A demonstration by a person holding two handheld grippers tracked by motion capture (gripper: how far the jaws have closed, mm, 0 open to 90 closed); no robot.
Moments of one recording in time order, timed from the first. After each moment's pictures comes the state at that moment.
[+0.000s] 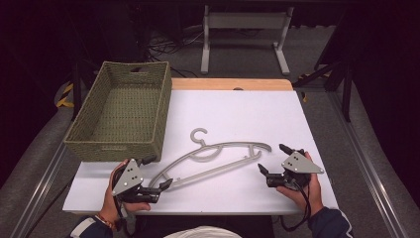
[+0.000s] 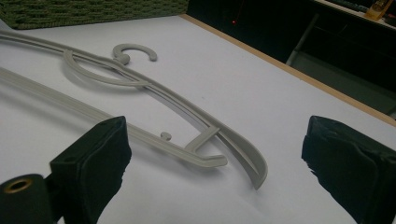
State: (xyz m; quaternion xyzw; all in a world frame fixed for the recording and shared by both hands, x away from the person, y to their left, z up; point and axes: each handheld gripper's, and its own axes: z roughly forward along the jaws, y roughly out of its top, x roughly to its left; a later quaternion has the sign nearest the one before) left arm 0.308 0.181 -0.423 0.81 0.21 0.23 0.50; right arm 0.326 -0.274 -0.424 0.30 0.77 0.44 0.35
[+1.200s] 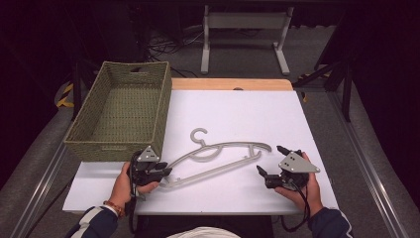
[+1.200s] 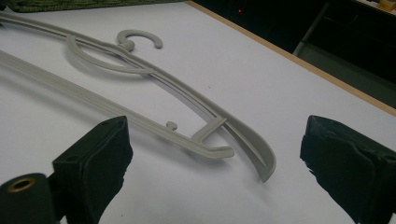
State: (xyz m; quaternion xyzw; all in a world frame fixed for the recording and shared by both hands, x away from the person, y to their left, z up) left arm 0.372 0.169 -0.455 0.87 0.32 0.09 0.35; right arm 0.328 -0.271 -0.427 0.30 0.79 0.42 0.34
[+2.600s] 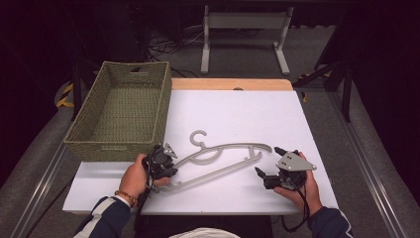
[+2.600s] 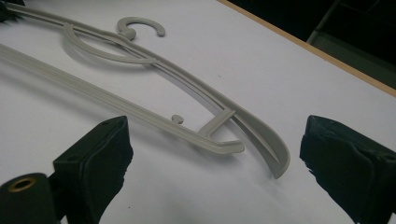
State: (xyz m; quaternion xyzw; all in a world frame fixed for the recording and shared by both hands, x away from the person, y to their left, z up) left arm 0.388 0.129 -0.439 0.93 0.29 0.08 0.22; right arm 0.332 -0.269 -0.431 0.30 0.80 0.41 0.32
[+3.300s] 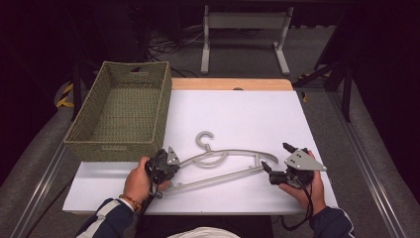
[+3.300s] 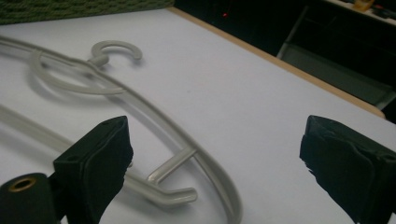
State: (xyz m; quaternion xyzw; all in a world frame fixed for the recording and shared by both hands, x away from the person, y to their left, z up) left arm 0.368 0.120 -0.444 0.91 0.26 0.18 0.25; right arm 0.329 -0.284 -0.418 0.33 0.76 0.43 0.37
